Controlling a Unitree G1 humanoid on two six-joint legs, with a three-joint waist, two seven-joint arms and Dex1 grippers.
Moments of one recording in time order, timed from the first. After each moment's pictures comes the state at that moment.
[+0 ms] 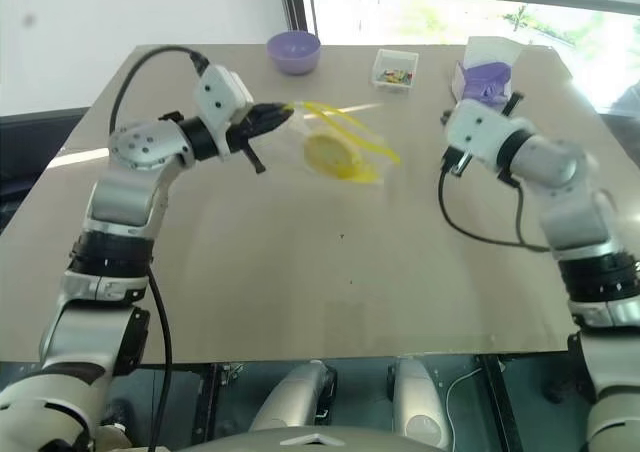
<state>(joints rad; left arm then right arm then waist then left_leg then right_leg) -0.82 0.60 -0.07 0.18 -0.14 0.18 -0.83 -0.69 -0.78 0.10 0.03 -0.13 0.10 0.73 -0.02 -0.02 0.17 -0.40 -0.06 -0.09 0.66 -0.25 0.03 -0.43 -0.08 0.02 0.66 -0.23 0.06</state>
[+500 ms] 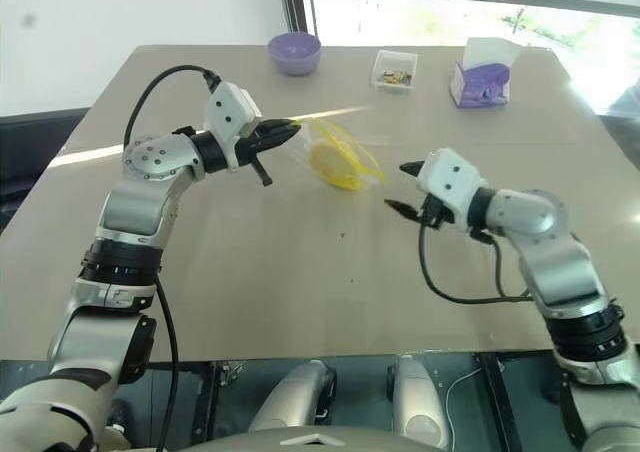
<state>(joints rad) -0.76 0.58 -0.07 0.17 -0.14 0.21 -0.83 -0.42 -0.60 0.13 -0.35 0.14 0.44 0.77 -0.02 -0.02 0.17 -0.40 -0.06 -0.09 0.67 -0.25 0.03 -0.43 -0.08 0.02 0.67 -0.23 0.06</state>
